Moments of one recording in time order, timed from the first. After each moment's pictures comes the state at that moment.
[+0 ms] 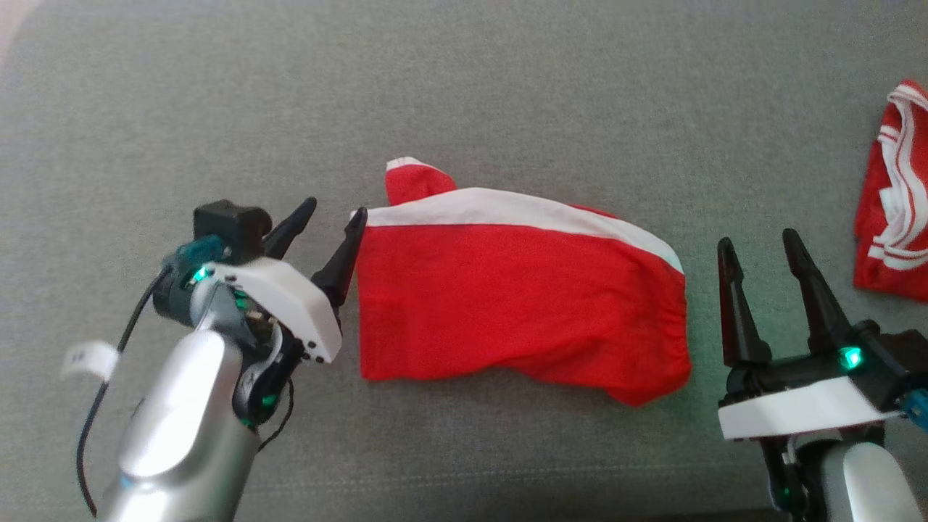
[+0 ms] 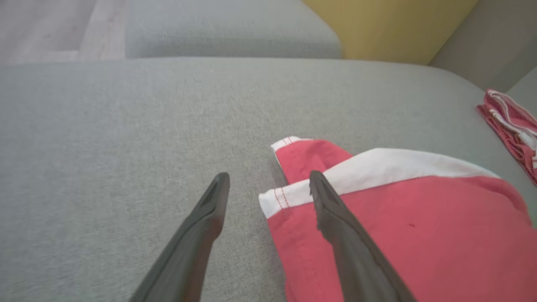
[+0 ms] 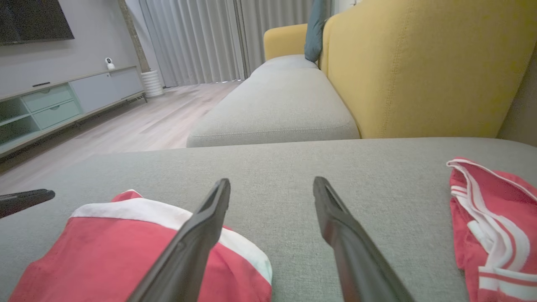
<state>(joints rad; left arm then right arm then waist) -0.39 0.18 -0.35 0.31 -0.40 -0.09 0.08 0.02 -0.05 0.03 -0.11 0.14 0.13 -0.08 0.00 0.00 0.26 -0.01</state>
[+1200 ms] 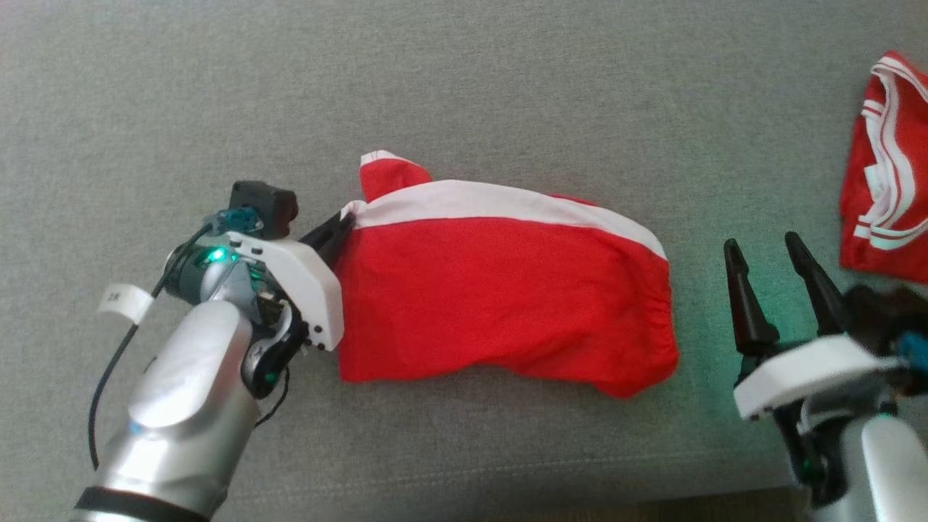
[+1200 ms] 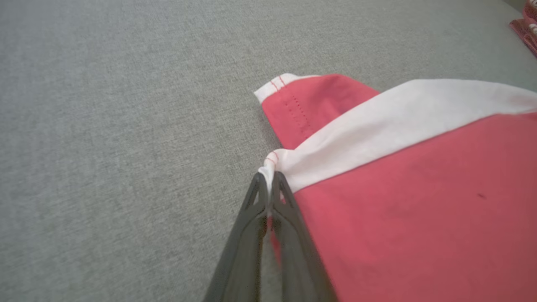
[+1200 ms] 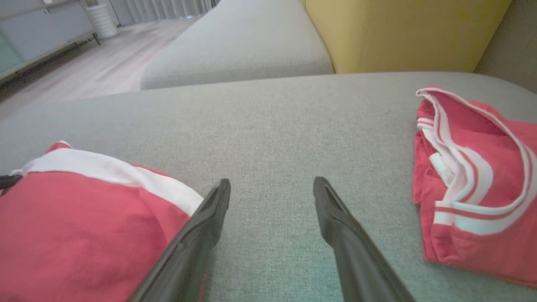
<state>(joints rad) -0.56 0.21 -0.51 0.56 -0.44 -0.12 0.13 -0.05 -0.08 -0.02 -0.02 0.16 0.13 0.09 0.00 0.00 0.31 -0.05</state>
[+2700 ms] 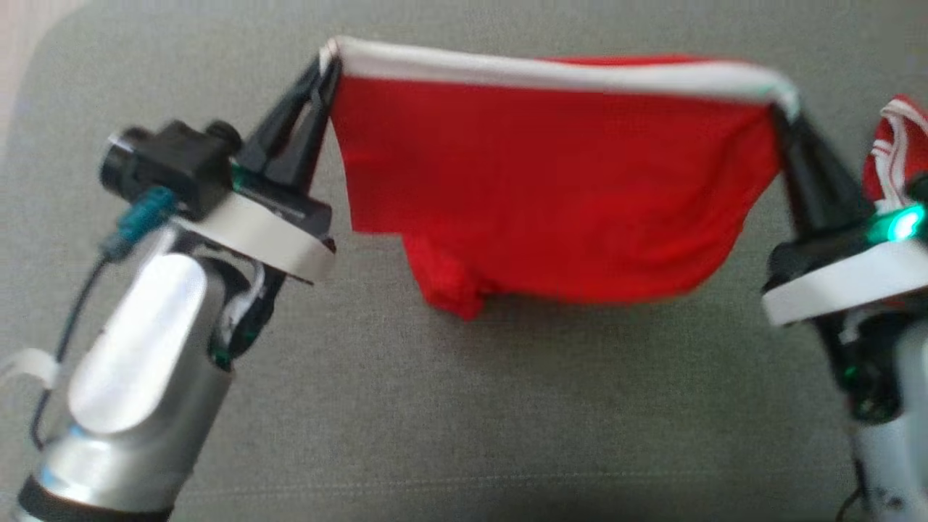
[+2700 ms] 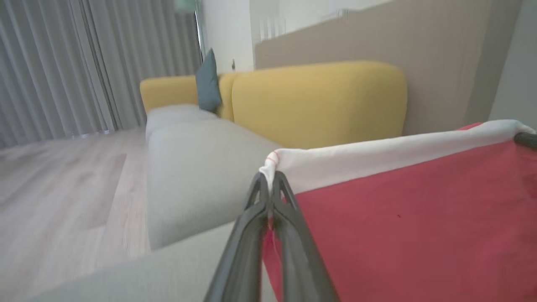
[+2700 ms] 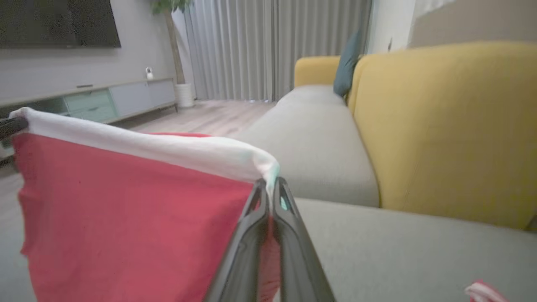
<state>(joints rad) -0.56 0.30 -0.49 0.14 -0.37 -0.03 -0.15 -0.25 -0.22 0.09 -0.14 0.28 0.13 0.16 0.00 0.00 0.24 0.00</state>
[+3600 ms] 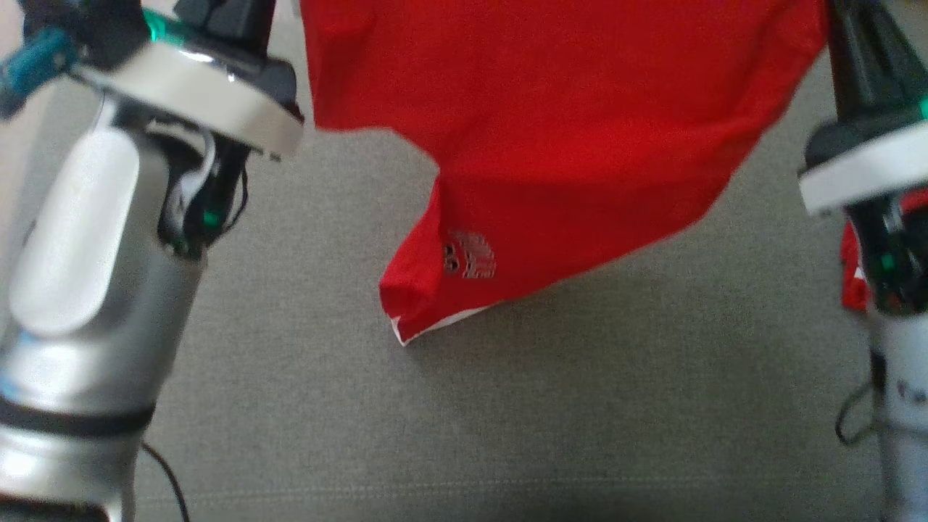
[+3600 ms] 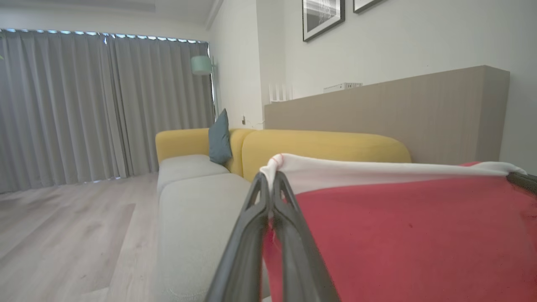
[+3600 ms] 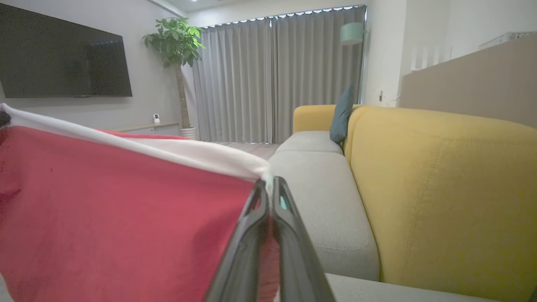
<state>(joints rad) -0.78 0.28 -0.41 0.12 -0.47 -0.03 -0.06 -0.49 -0.22 0.04 -0.12 0.34 0.13 0.26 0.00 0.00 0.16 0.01</state>
